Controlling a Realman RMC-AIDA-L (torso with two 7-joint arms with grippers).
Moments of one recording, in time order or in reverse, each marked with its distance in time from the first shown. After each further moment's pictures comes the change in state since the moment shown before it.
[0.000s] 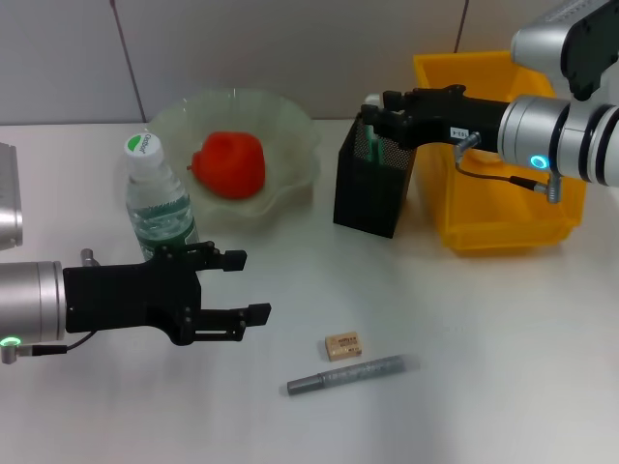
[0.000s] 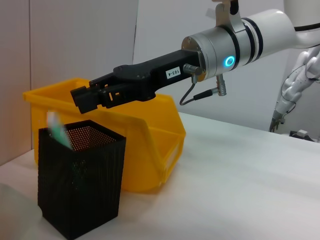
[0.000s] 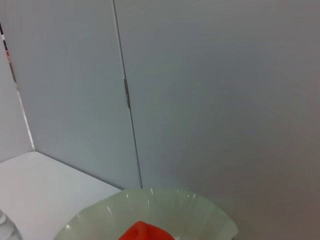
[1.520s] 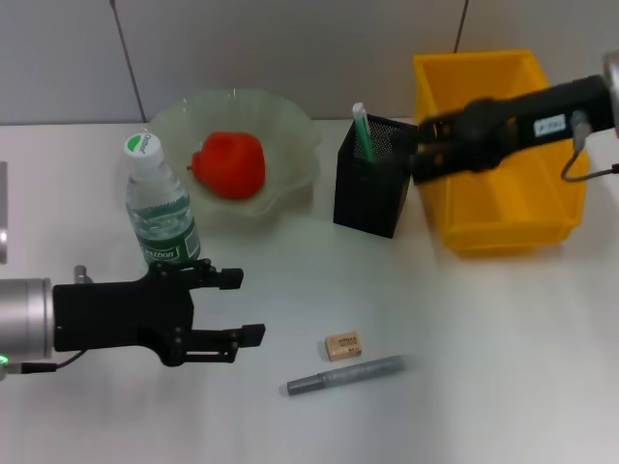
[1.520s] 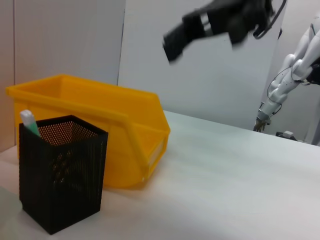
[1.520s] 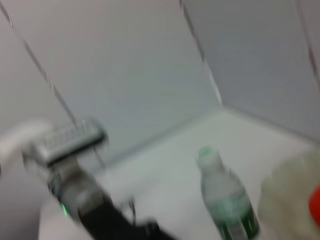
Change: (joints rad) left arm 0.023 0.007 0.001 -0.003 0.004 0.049 0.008; right arm 0.104 -0.177 0.245 -0.128 -0.320 -0.861 0.400
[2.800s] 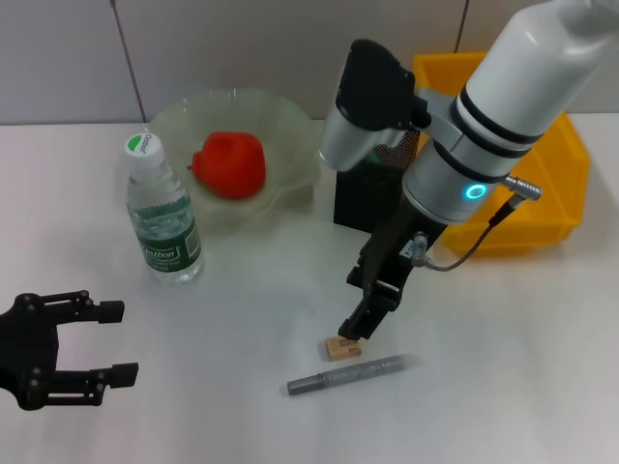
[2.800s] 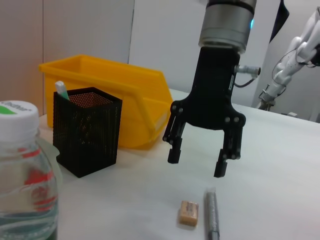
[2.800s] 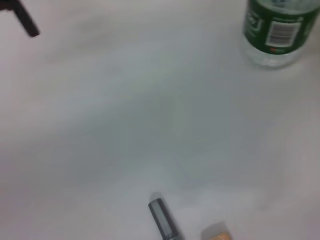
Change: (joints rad) left arm 0.119 0.154 -0.069 0.029 0.019 0.181 0.025; right arm 0.316 0.185 -0.403 0.085 -0.548 0.174 0.155
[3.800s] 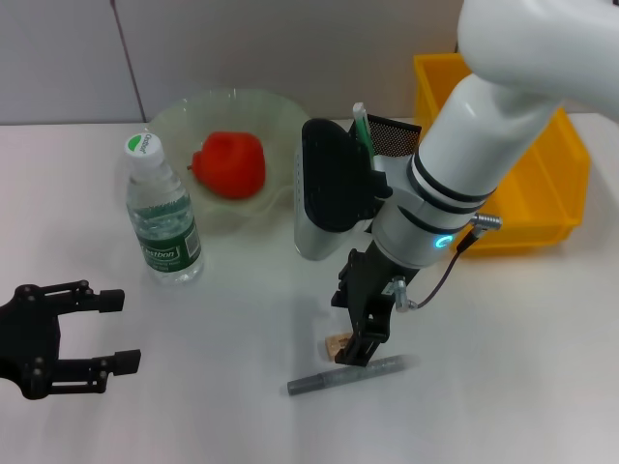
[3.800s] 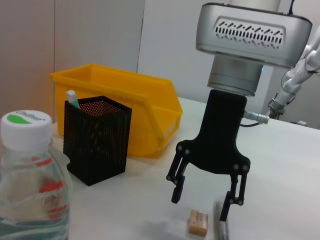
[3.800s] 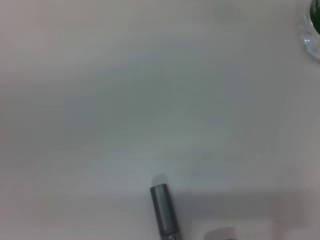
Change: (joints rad) left arm -0.001 -0.010 -0.025 0.000 -0.007 -0.009 0.000; right arm -0.026 0.005 -0.377 0.029 0.165 0.210 -0.078
